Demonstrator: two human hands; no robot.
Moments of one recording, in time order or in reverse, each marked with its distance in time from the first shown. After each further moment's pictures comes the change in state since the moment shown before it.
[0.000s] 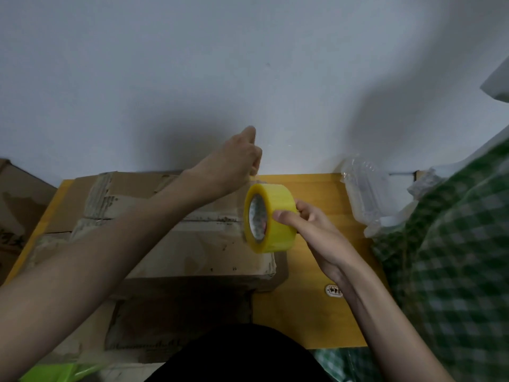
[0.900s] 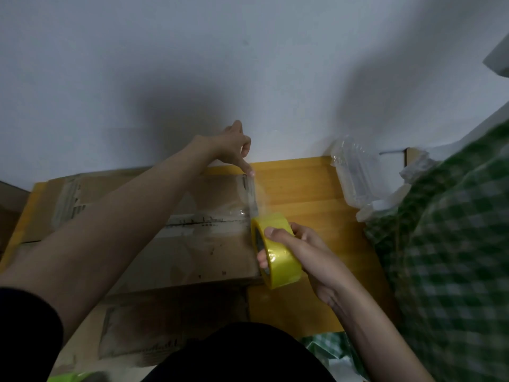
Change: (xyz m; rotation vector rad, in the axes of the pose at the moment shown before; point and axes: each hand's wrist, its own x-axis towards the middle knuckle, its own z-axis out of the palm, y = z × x) left_hand 0.112 -0.072 0.077 0.011 -0.467 -0.114; right_hand -0.017 0.006 0.005 0.202 0.033 0.286
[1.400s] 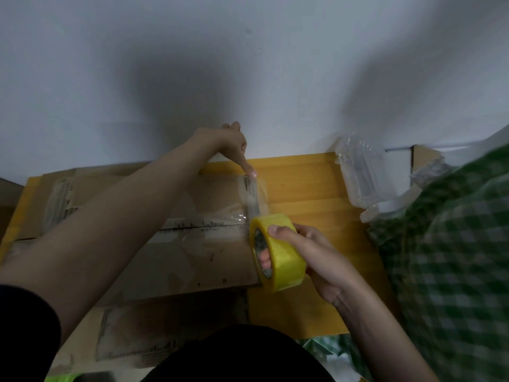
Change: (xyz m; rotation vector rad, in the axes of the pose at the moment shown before) left_hand 0.022 -0.009 -0.007 0.132 -0.232 -0.152; right_hand 0.020 -0.012 -0.005 0.025 -0.019 0.064
